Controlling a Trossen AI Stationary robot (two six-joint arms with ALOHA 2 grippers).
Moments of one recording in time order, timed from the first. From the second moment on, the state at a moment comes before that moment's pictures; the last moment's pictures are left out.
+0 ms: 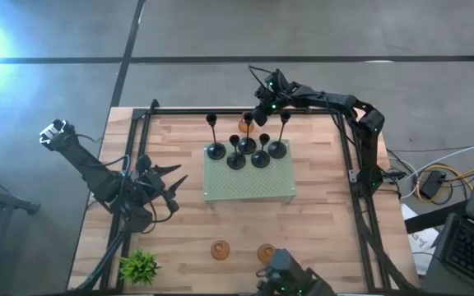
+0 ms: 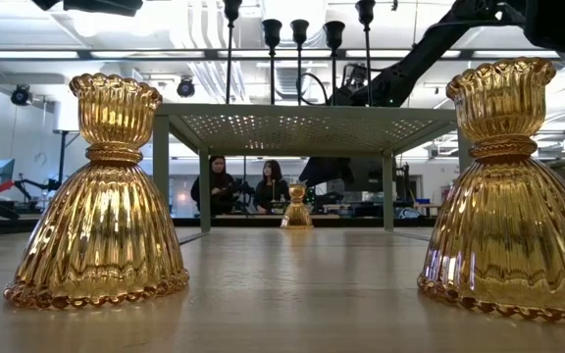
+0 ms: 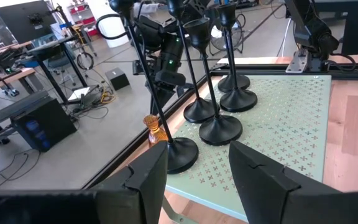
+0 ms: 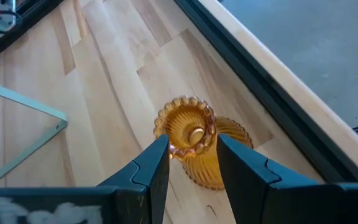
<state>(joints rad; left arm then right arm) -0.72 1.00 0.86 -0.68 -1.29 -0.62 -0.76 2.01 1.44 -0.26 -0.49 0.07</state>
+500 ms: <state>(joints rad) -0.72 1.00 0.86 -0.68 -1.29 -0.62 -0.74 2.02 1.37 -0.20 -0.49 0.07</state>
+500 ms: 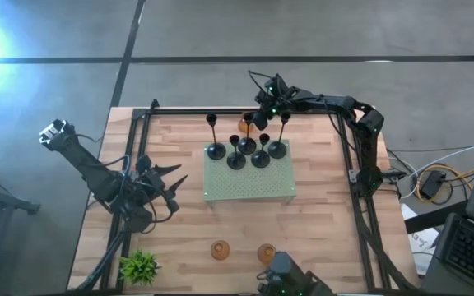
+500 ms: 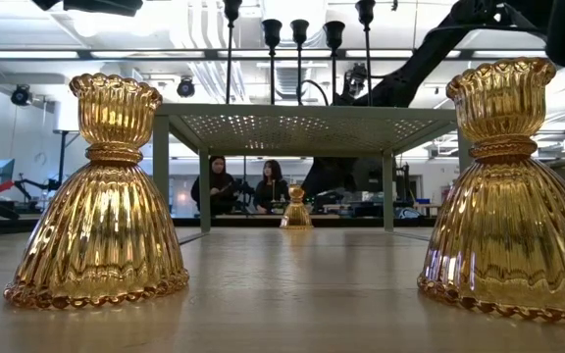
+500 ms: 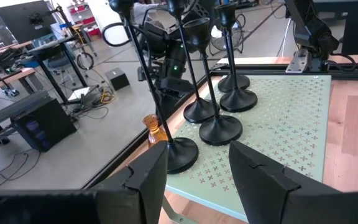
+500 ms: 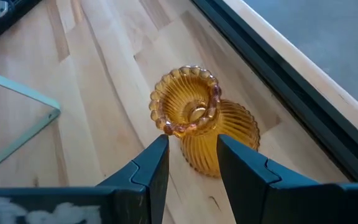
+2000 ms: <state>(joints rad) -0.72 1.00 0.86 -0.68 -1.29 -0.62 -0.68 2.09 1.50 -0.18 -0.37 0.10</state>
